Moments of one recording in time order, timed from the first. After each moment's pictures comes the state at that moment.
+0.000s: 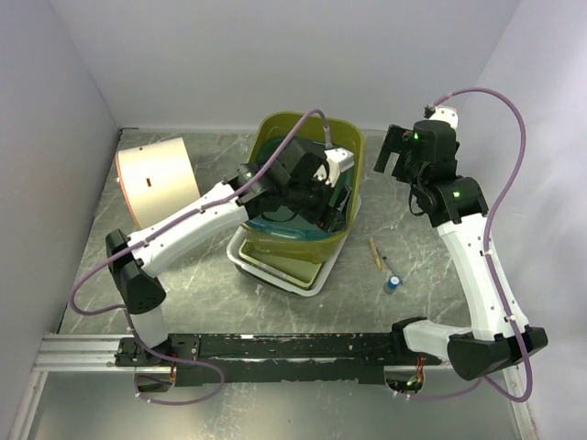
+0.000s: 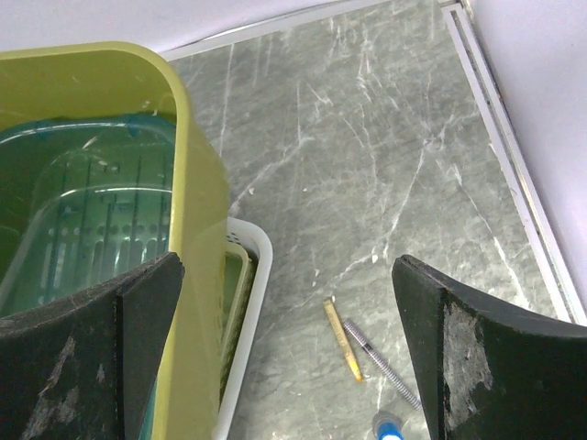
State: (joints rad) left arm -1.00 1.77 1.90 -0.79 0.17 -0.32; right arm 0.27 1.21 1.52 -0.79 0.38 0.31
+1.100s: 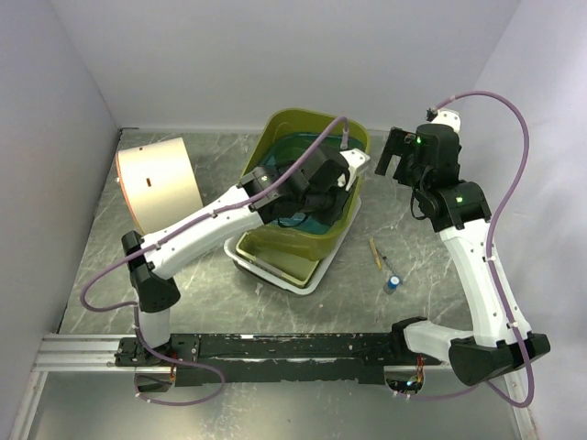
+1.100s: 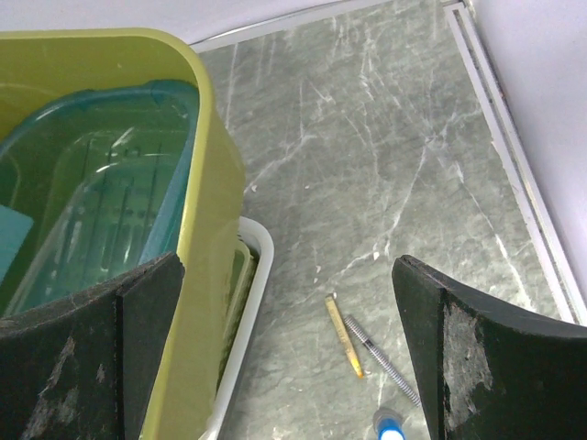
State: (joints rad) left arm -1.09 1.88 2.09 -0.91 -0.11 -0.25; right arm 0.27 1.18 1.49 -0.79 0.38 0.31
